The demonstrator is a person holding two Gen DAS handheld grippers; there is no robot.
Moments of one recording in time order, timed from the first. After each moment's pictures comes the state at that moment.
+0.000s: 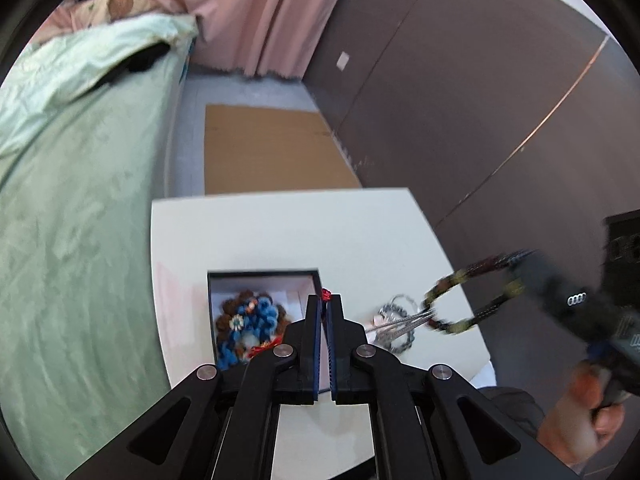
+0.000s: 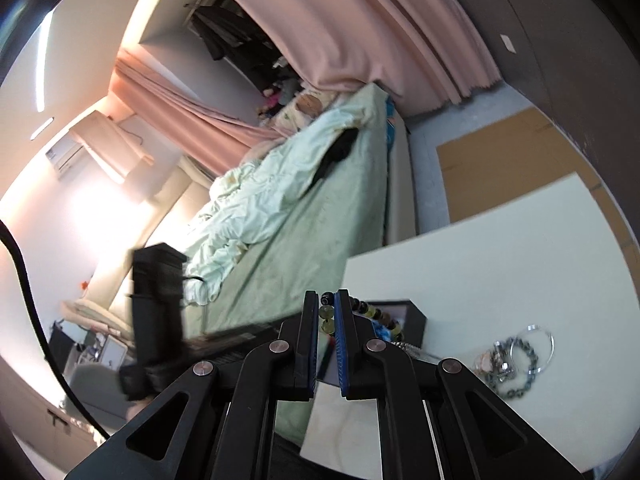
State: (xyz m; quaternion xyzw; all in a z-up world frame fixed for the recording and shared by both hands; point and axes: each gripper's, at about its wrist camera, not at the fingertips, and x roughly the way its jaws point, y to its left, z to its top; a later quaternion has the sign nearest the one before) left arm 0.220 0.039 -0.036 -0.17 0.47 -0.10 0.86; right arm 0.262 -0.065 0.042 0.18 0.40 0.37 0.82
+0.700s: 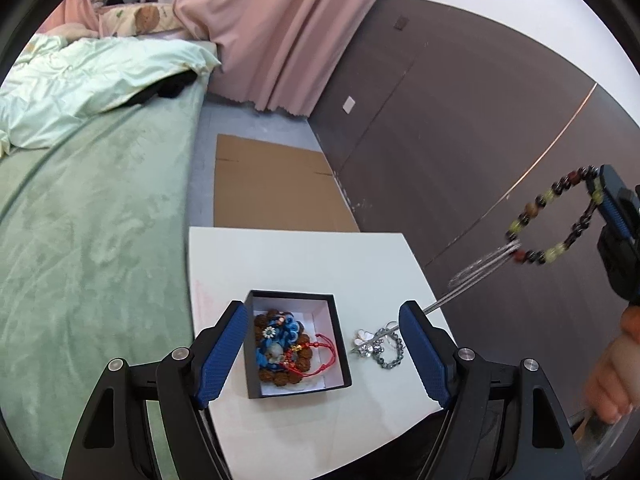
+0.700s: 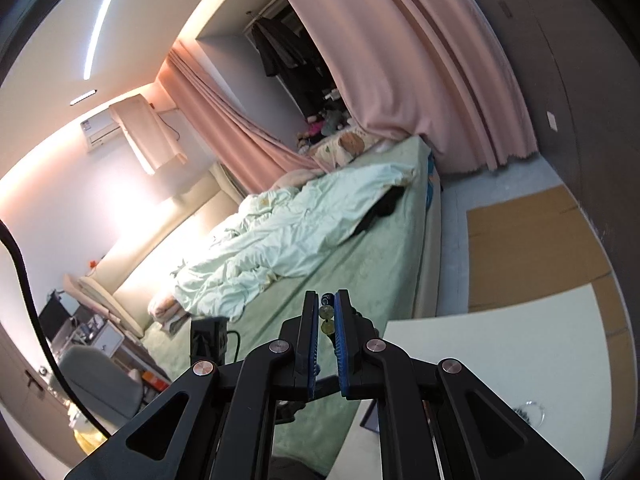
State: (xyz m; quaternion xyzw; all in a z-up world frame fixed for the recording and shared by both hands) left arm 0.175 0.090 0.011 -0.21 0.39 -0.09 0.89; right arm 0.238 -0.035 0.152 0.14 0.31 0.40 0.85
